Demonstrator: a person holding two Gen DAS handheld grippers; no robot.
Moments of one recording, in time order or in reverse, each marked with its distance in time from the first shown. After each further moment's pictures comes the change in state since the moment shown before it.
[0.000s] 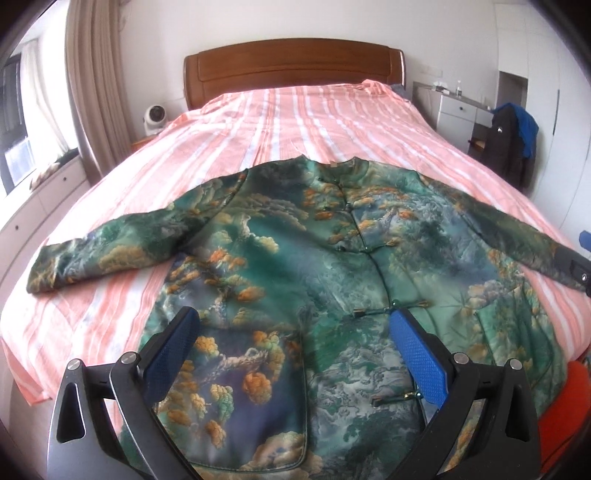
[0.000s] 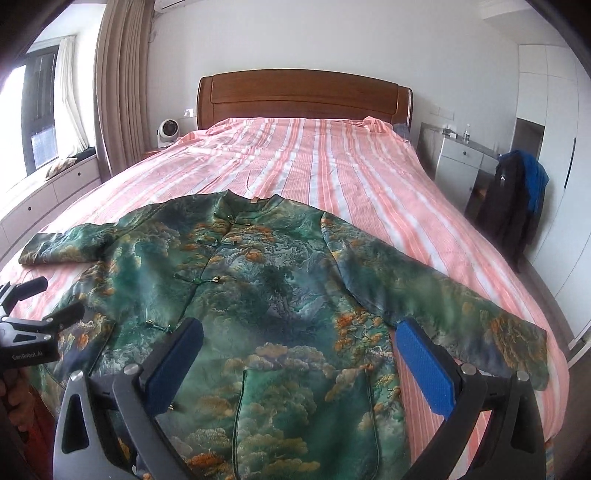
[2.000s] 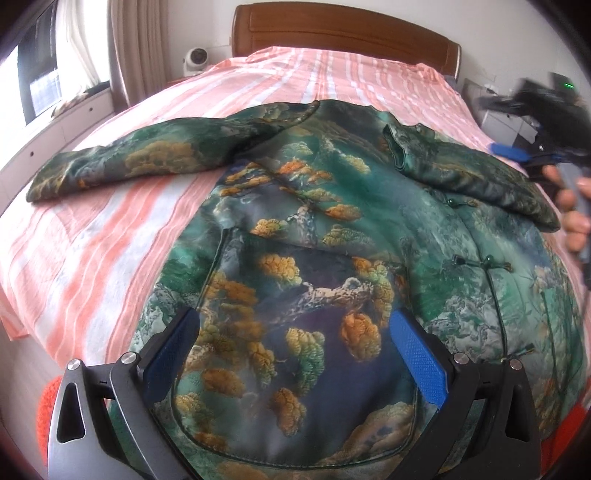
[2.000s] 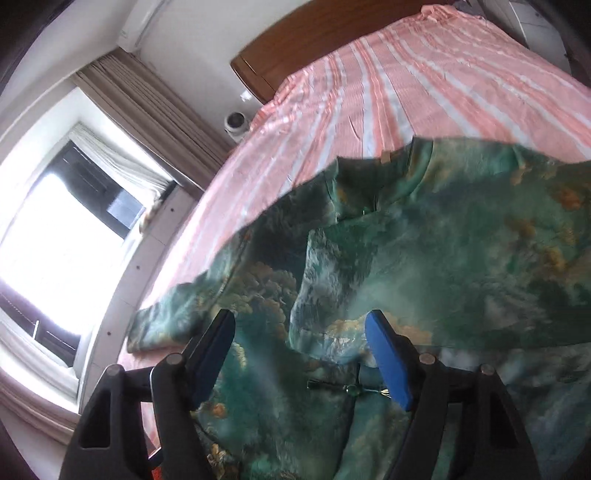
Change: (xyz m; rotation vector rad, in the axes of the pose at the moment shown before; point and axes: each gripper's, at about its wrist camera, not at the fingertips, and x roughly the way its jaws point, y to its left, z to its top) left arm 0.055 0.076 -0.062 -0.192 0.137 0.037; right arm 0.186 0.026 0.067 0.359 0.191 0.643
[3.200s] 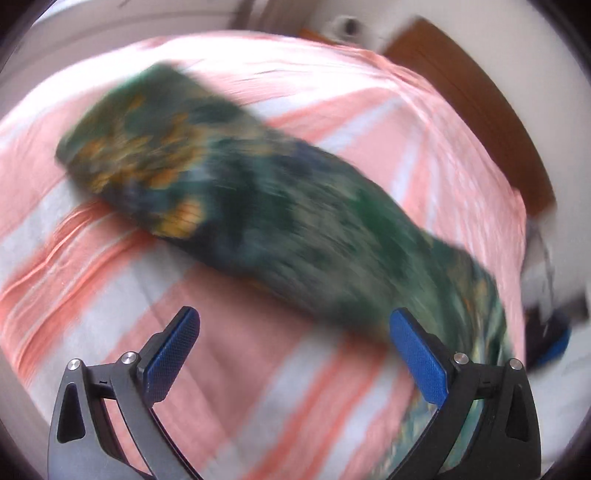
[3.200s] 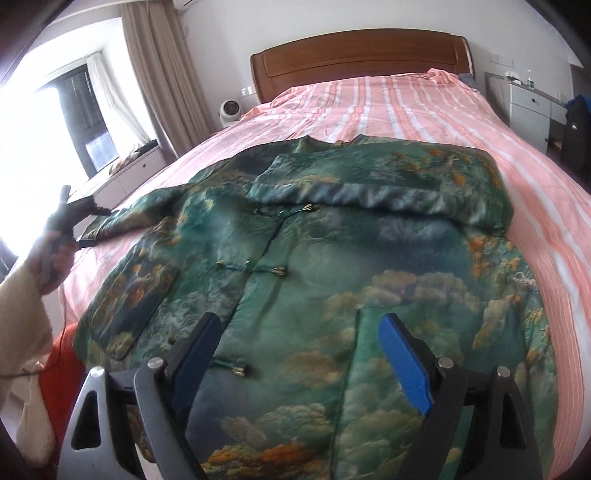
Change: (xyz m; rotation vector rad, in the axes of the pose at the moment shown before) left arm 0.081 0.306 0.114 -0.728 0.105 -0.053; right arm -0.093 0.018 -0.166 -0.300 -0.035 -0.288
